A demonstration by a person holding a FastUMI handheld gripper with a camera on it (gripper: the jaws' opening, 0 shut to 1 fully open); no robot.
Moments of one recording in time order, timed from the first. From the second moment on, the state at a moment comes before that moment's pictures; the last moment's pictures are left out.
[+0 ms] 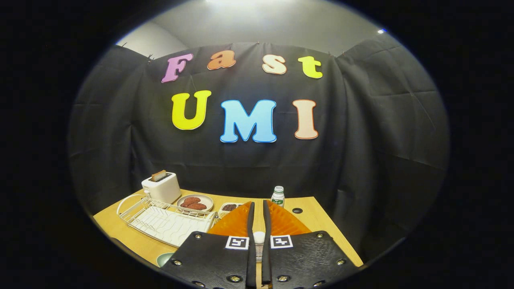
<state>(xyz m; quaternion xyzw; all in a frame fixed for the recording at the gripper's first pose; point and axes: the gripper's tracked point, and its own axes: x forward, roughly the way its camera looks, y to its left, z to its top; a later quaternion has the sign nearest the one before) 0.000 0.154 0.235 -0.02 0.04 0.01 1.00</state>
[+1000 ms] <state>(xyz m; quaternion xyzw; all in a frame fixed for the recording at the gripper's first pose) -0.027 0.307 0.144 -0.04 0.15 0.09 0.98</state>
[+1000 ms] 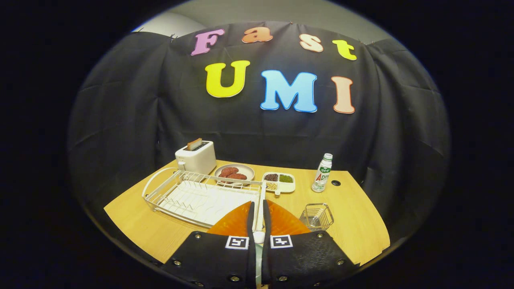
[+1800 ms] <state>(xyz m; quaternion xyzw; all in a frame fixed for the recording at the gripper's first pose) -0.031 0.385 0.081 -0.07 0.23 0.17 0.95</state>
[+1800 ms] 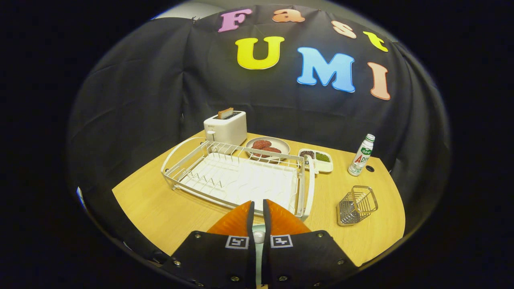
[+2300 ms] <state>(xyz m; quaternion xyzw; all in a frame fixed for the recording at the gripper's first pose) -0.030 0.387 0.062 -0.08 0.25 0.17 0.95</state>
